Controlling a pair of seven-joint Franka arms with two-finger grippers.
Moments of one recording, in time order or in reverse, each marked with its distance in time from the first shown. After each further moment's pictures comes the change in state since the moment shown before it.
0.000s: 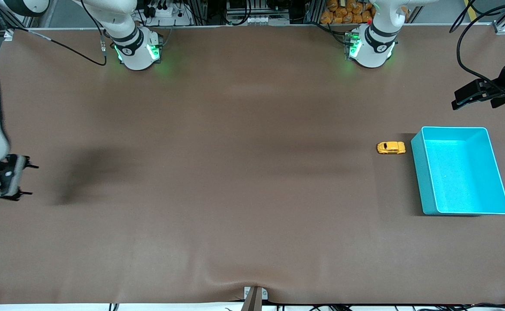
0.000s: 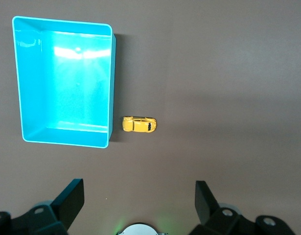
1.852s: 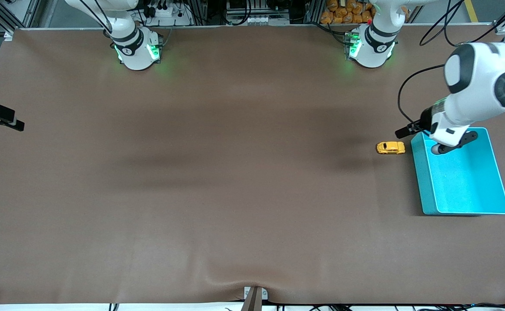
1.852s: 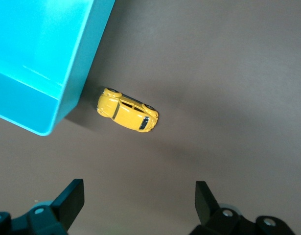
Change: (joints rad) left arm 0.028 -0.021 -0.040 -0.729 -0.050 0.615 -0.390; right arm 0.281 -0.429 0.011 0.148 -0.003 -0.472 1.707
